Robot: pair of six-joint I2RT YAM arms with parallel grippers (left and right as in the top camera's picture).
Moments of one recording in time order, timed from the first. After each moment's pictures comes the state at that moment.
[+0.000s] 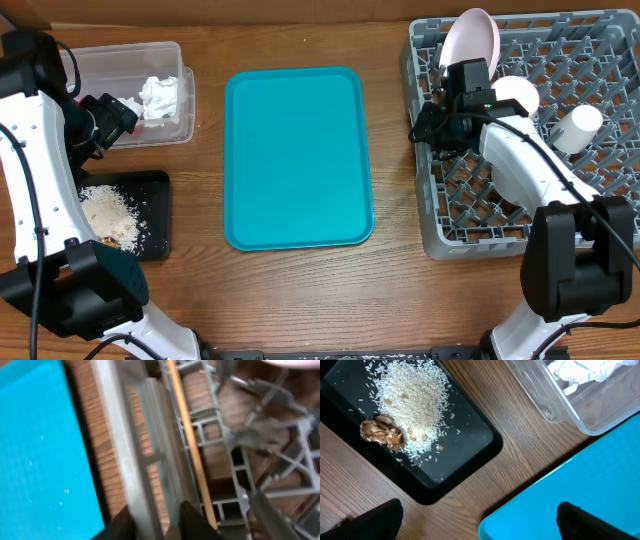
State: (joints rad) left arm 0.37 1.87 1.96 -1.51 -0.01 -0.60; right arm 0.14 1.86 1.34 -0.60 -0.17 0.47
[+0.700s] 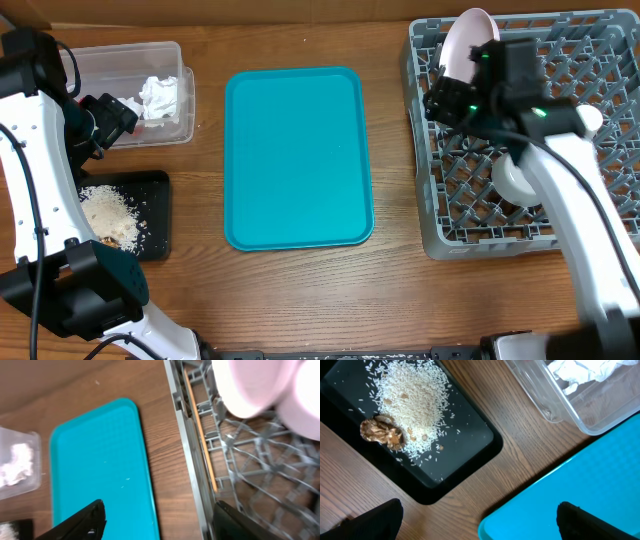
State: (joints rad) left arm 0.37 1.87 1.96 -1.51 -0.01 -0.60; right arm 0.14 1.52 1.45 -0.83 -0.16 0.46
